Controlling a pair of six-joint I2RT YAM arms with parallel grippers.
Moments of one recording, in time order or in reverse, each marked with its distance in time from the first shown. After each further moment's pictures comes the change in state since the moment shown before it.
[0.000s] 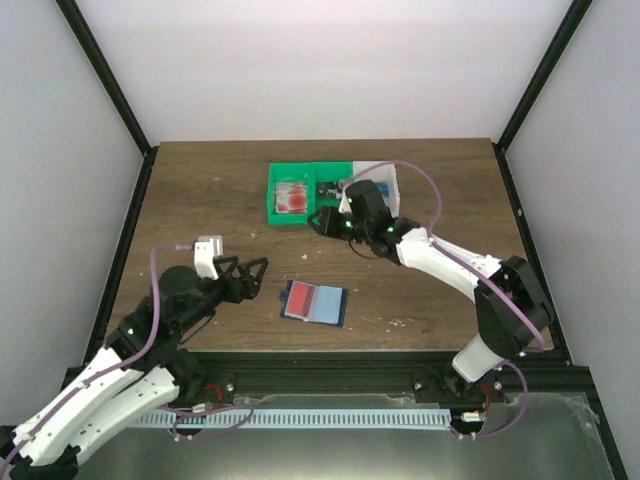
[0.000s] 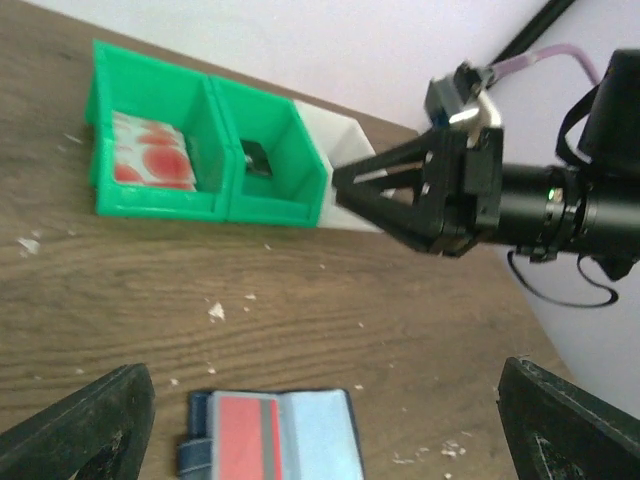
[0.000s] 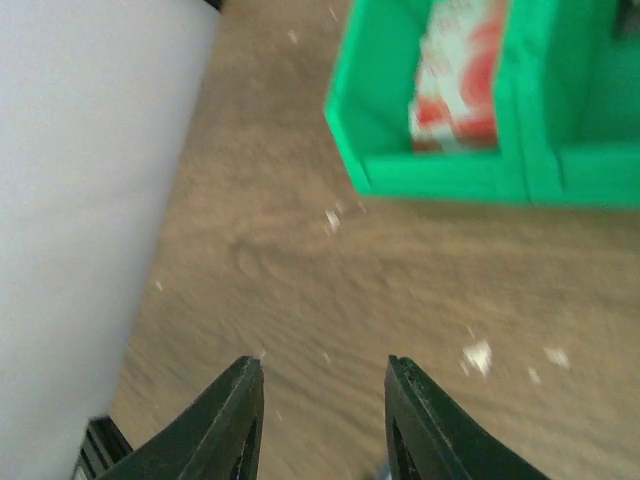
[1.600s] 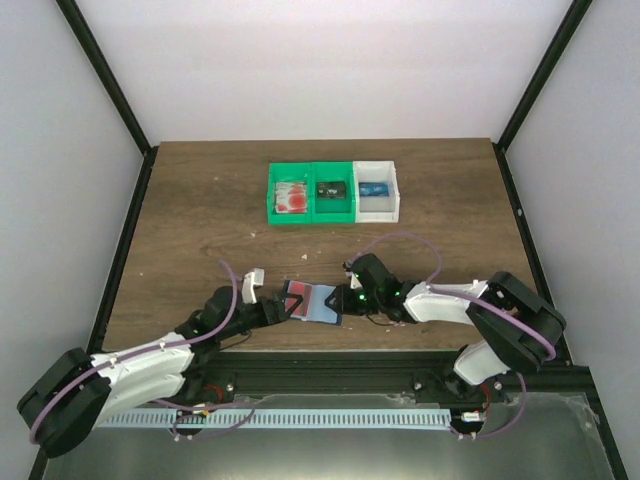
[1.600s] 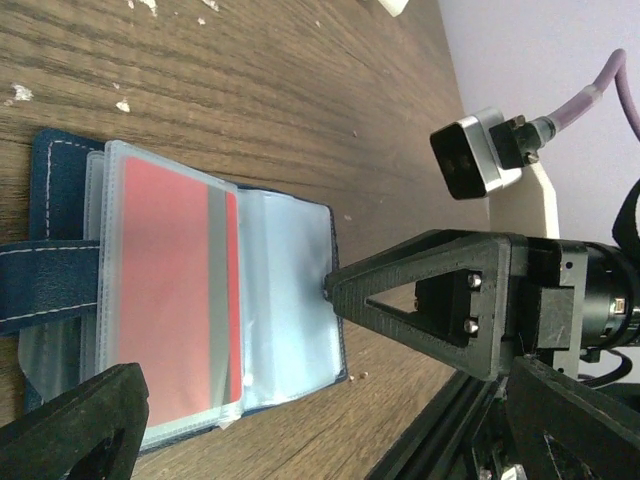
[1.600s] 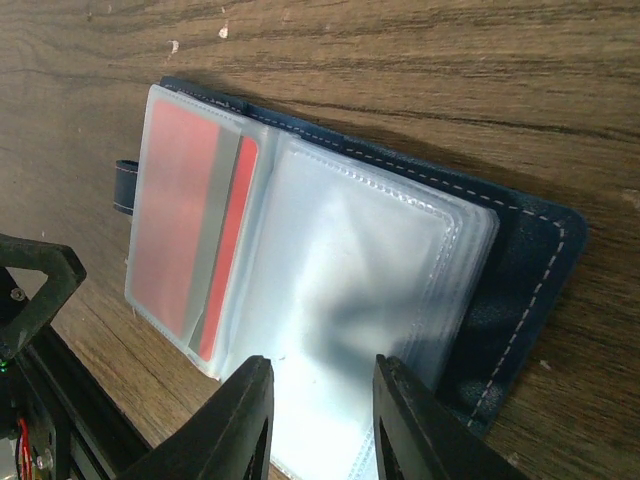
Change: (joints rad) left arm 0.000 0.453 -0.558 0.919 0.396 -0.380; right arm 0.159 -0.118 -0.623 0.179 -0.060 0.076
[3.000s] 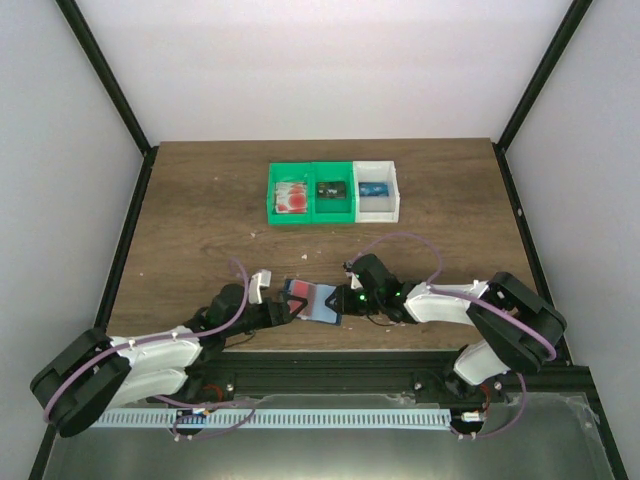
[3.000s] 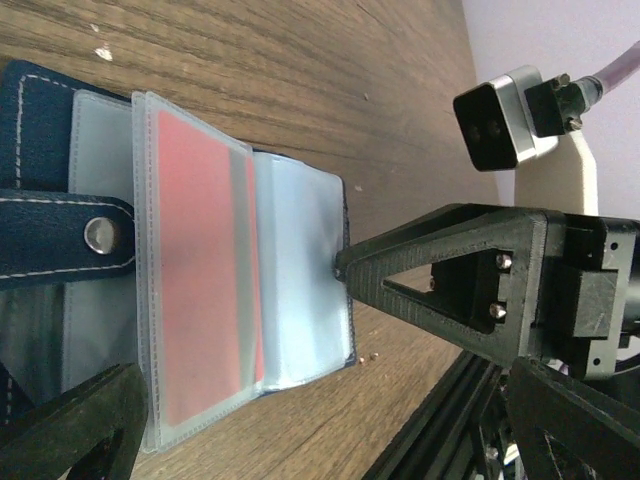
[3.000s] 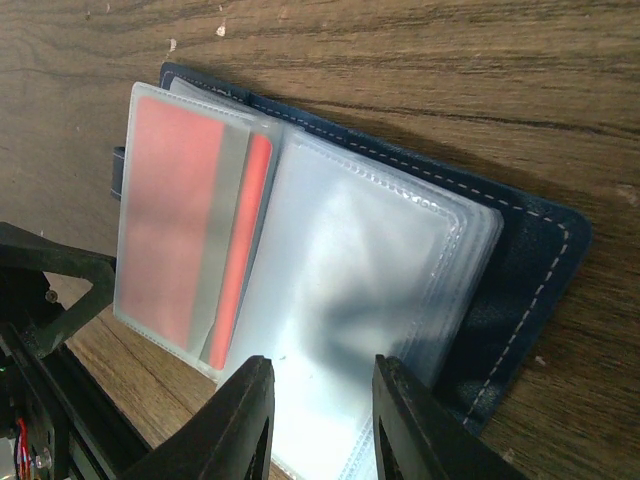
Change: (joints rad) left arm 0.000 0.158 0.013 0.092 0.054 0.008; right arm 0.000 -0.004 -0.006 0.005 0.000 0.000
